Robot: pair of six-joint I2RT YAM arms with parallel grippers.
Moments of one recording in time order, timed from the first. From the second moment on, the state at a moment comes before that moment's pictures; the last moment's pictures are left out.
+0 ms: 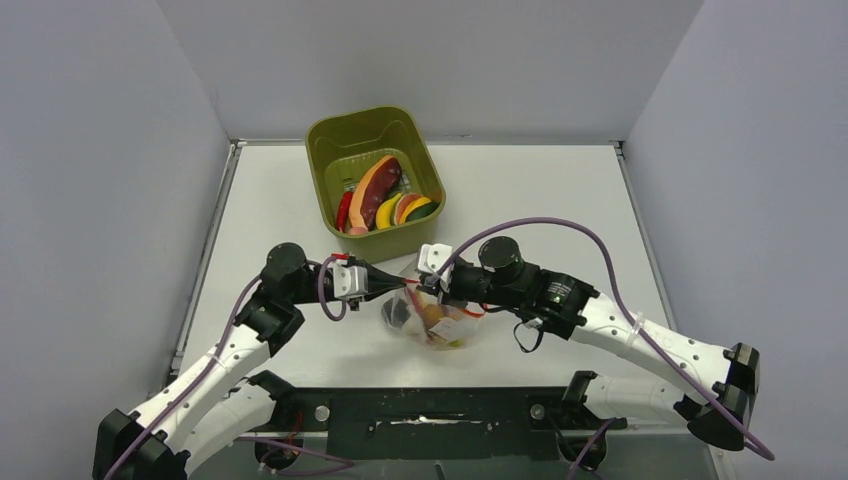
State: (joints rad) left arm -0.54 0.87 0.56 0.25 0.92 0.30; right arm 1.00 1.09 0.98 -0.29 -0.21 -0.42
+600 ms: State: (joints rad) left arm -0.52 0.79 0.56 0.23 0.81 0.29; right arm 0.93 1.02 0.98 -0.40 -0.23 -0.42
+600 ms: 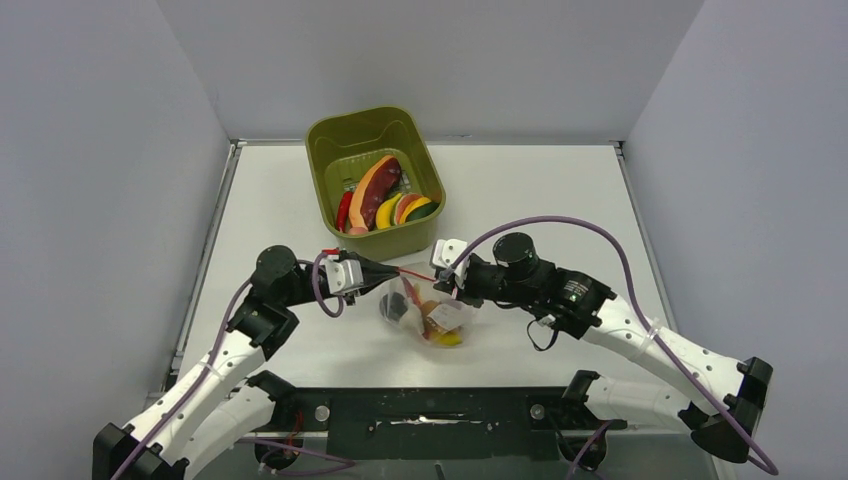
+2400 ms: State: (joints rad) left arm -0.46 0.77 0.71 -0.01 0.65 0.35; right arm 0.86 0.94 1.05 -0.59 -0.20 -0.46
